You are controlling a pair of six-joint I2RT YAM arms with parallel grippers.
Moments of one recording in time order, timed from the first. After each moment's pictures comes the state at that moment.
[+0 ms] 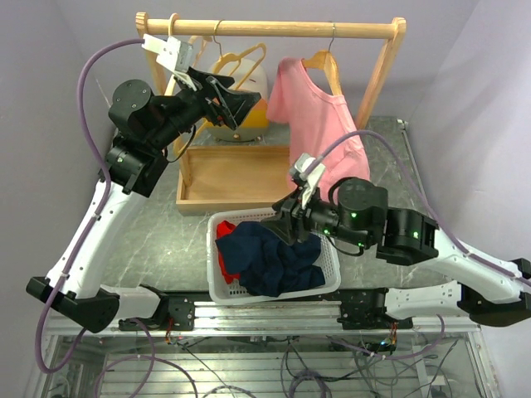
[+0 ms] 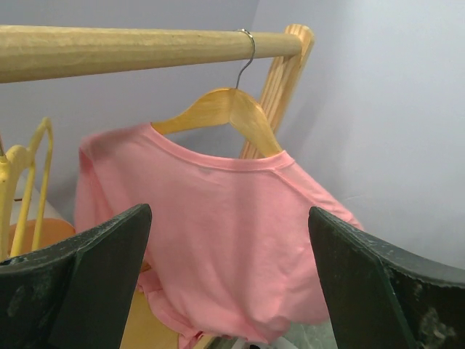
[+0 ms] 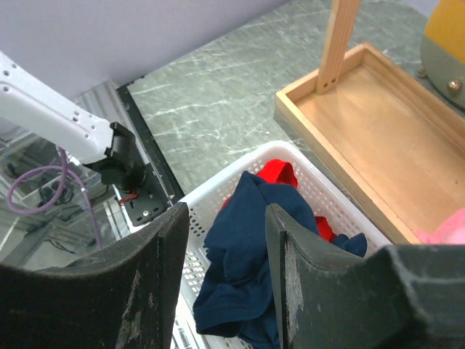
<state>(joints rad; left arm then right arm) -0.47 1.29 1.66 -0.11 0.36 -0.34 1.26 1.11 1.43 -0.60 0.19 0.16</state>
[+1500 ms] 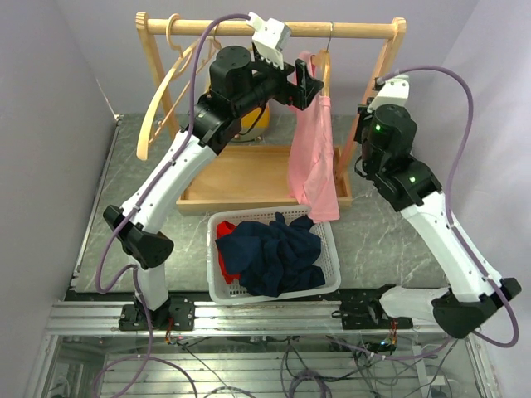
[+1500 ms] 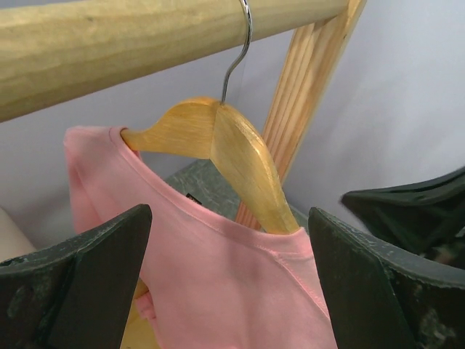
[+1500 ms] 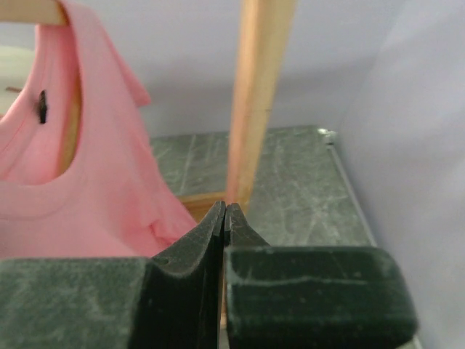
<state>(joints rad) -0.71 1.84 2.23 -0.30 0.16 -0.17 0.57 1.21 1.51 -0.37 0.77 -0.03</state>
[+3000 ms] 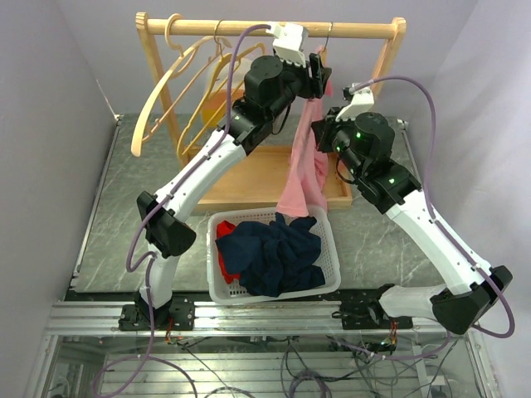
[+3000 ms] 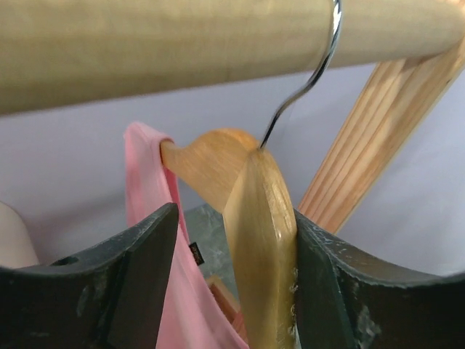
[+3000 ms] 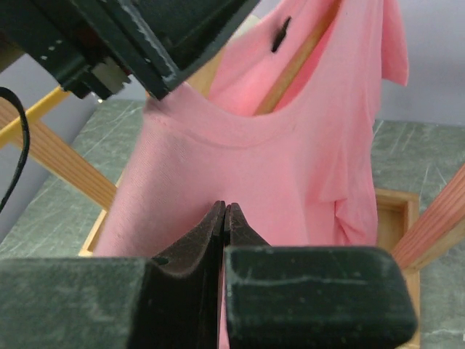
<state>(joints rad) -0.78 2.03 2.35 -0.13 -0.13 -0.18 0.60 1.26 1.40 -0.24 0.24 0.23</state>
